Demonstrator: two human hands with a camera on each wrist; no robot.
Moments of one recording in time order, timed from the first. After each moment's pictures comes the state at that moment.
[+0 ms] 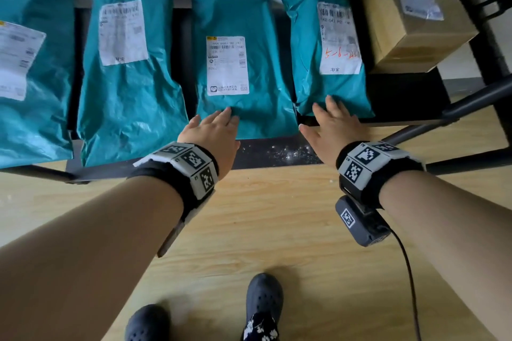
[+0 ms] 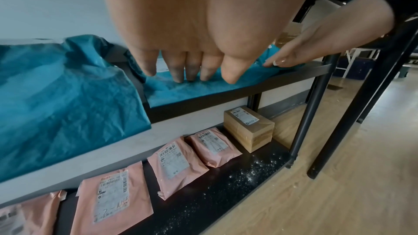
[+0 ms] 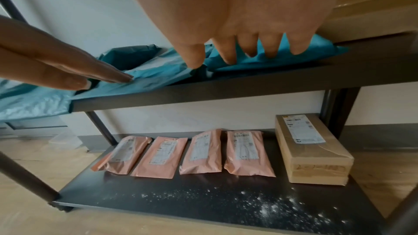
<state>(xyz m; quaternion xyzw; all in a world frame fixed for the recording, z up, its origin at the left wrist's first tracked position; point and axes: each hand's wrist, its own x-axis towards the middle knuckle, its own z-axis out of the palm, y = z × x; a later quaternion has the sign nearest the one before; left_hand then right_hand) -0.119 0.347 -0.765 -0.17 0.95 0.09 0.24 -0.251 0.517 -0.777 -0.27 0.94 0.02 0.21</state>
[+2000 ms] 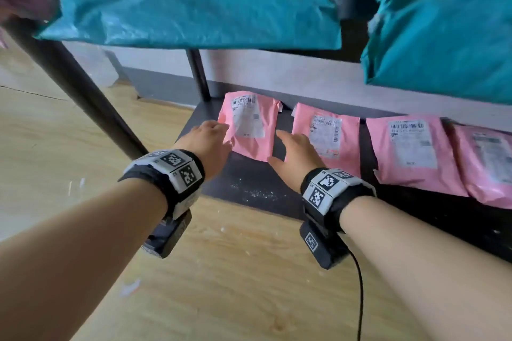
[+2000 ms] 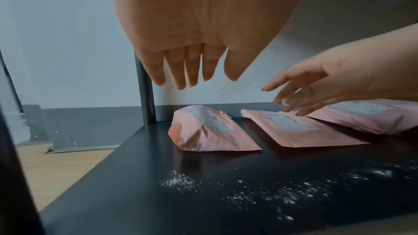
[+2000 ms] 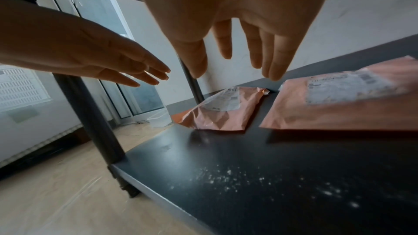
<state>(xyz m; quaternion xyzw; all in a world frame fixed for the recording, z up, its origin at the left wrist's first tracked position) 0.055 0.036 -1.057 -0.40 0.91 0.13 0.04 -0.079 0.160 -1.078 -0.46 0.84 -0.19 0.21</state>
